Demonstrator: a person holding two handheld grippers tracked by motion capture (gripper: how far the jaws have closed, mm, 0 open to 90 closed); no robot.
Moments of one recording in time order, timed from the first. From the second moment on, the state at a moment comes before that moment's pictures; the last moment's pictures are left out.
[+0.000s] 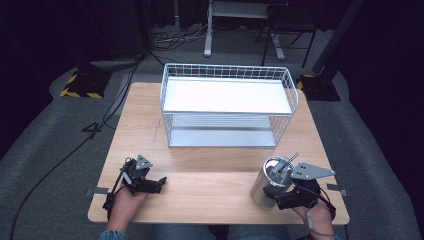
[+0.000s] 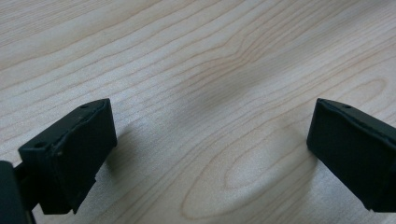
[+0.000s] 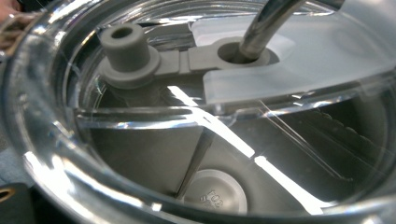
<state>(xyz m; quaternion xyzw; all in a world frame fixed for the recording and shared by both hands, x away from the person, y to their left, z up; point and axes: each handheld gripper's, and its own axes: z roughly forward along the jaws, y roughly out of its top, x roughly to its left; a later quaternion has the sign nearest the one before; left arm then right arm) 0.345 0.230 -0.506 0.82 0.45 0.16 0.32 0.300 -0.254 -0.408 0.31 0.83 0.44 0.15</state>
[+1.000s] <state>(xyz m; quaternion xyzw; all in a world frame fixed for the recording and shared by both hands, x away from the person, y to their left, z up) 0.345 0.230 -0.506 0.82 0.45 0.16 0.32 0.324 -0.253 -0.328 0.31 0.83 0.44 0.15</state>
